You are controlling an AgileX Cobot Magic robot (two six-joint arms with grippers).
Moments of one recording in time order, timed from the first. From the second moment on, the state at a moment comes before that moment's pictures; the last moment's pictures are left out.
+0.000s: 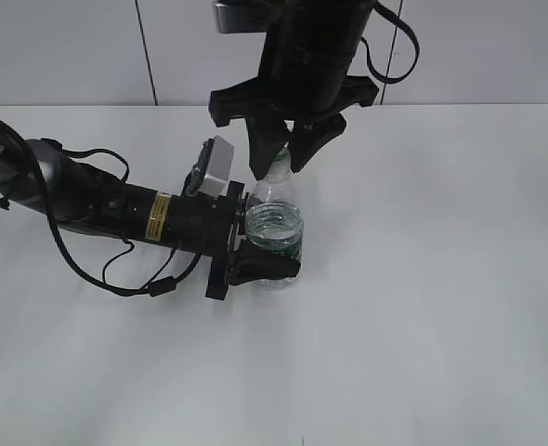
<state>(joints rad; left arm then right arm) -0.31 2.40 -1.29 1.56 -1.19 -0.65 0.67 2.05 -1.84 0.17 1.22 0.09</state>
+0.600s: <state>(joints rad) -0.31 2.40 -1.29 1.56 -1.20 -0.64 0.67 2.04 -1.84 0.17 1.22 -0.58</state>
